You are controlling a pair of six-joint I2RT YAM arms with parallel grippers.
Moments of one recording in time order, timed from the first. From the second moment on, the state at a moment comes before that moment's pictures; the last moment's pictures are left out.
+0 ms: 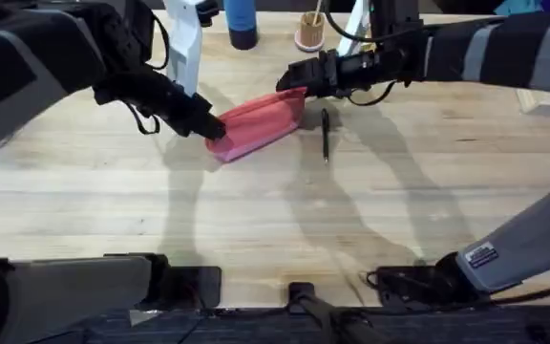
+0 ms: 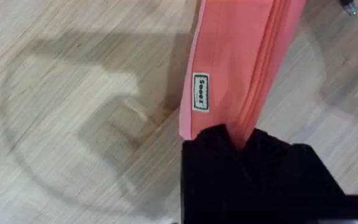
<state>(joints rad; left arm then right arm) 0.00 1.50 1.03 -0.89 0.48 0.65 0.25 1.86 1.15 -0.19 -0.88 0.26</state>
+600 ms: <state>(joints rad) 0.00 1.50 1.03 -0.89 0.48 0.65 0.25 1.86 1.15 -0.19 -0.86 0.26</state>
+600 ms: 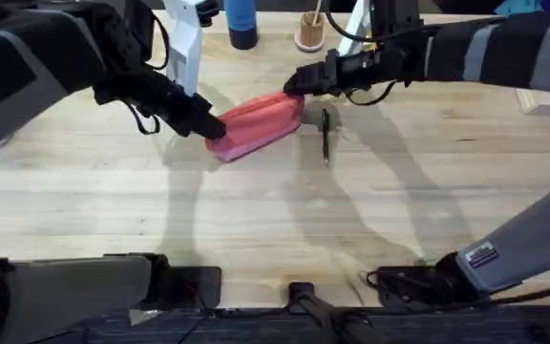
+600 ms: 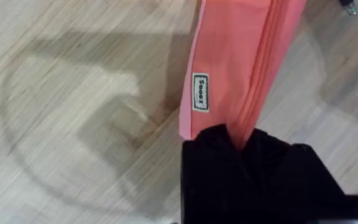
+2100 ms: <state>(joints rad) 0.00 1.50 1.03 -0.89 0.46 0.65 0.59 1.71 1.31 -0.48 -0.17 -0.08</state>
